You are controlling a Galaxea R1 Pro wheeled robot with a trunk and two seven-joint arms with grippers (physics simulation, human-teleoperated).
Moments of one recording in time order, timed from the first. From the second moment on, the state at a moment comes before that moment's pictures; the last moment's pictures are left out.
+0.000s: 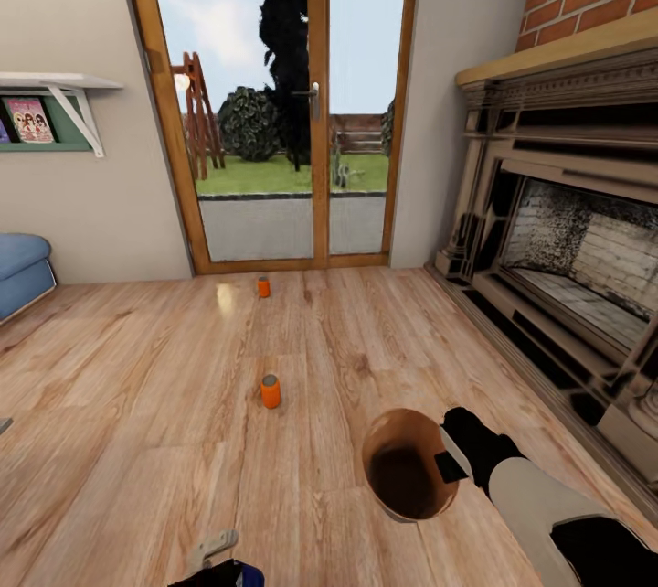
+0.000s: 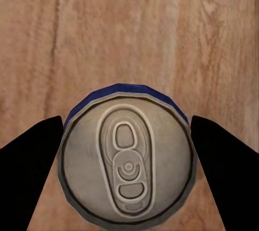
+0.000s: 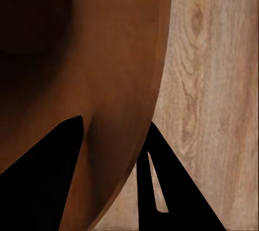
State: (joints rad) left arm -0.35 0.03 -0.07 -0.35 0.41 0.12 -0.17; right arm -0.82 -0.04 0.18 -0.31 0.03 0.86 -0.10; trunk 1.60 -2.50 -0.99
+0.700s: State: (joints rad) left arm -0.47 0.02 -0.08 -0.18 0.27 -0.08 -0.02; right arm -0.63 -0.08 0.18 -0.55 0.03 0.86 -0.07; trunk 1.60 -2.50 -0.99
